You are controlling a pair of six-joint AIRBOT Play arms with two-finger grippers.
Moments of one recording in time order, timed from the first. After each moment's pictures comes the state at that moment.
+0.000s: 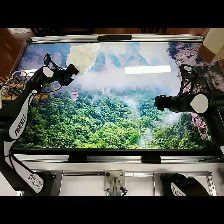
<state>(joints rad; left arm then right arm) -0.07 -1.91 1.68 1.05 -0.58 -1.90 0.18 -0.97 1.02 -1.50 1.09 1.79</state>
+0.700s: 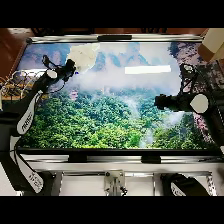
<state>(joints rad) -0.08 -1.99 1.73 0.84 -0.32 -1.79 0.18 -0.97 1.02 -1.50 1.08 1.79</state>
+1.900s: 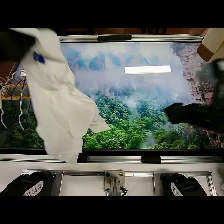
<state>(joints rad) -0.20 -0.96 1.57 1.12 -1.06 -1.48 0.18 -0.68 1.06 -1.33 1.34 1.67</state>
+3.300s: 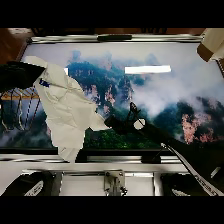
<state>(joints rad) -0.19 -0.82 1.36 1.16 -1.04 -1.44 0.64 -1.39 0.72 -0.39 0.38 1.57</state>
